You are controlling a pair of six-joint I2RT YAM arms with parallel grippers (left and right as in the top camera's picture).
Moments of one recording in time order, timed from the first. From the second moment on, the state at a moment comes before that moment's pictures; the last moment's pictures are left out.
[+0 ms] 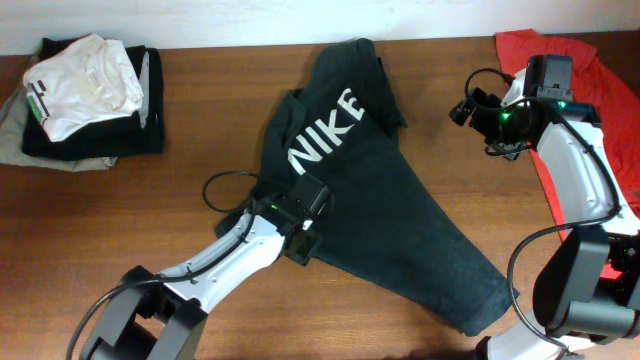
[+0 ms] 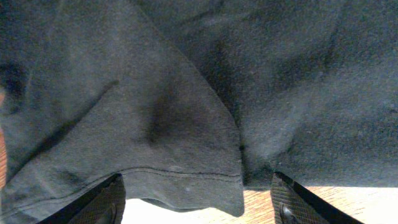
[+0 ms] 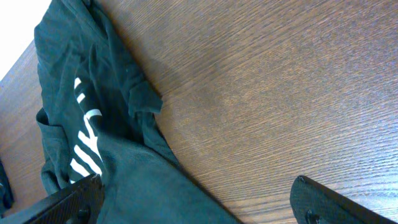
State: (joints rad) left arm -0.64 1.67 0.97 -0.66 -0.18 -0.05; right arm -0.19 1.80 1.45 -0.73 -0.34 0.42
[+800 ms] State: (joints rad) left arm -0.64 1.75 1.00 -0.64 -0.19 -0.07; right arm -0.19 1.80 1.45 -0.73 -0.34 0.42
